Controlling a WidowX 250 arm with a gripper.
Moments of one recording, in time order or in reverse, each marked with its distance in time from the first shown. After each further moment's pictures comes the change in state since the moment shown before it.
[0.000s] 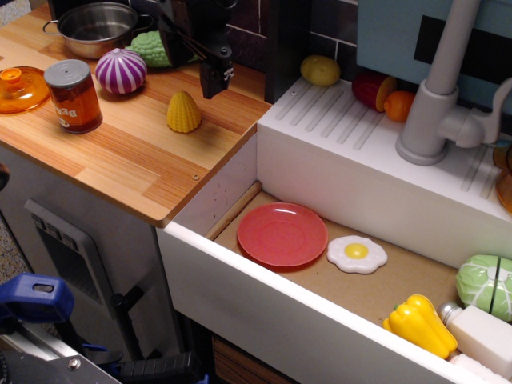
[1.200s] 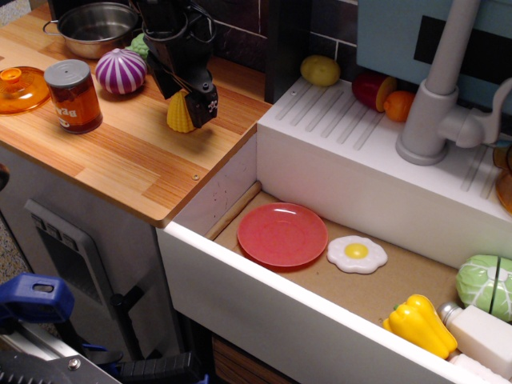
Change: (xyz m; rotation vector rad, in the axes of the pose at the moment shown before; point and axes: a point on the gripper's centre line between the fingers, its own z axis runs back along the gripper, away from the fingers) arm -0.024 0.002 -0.030 -0.023 -0.074 0.018
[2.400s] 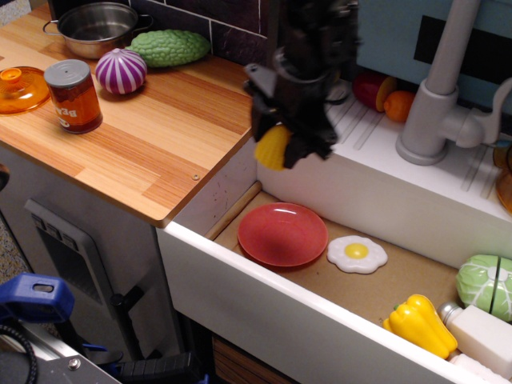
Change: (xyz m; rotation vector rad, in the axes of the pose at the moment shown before) arm 0.037 -0.141 0.034 0.134 0.156 0.105
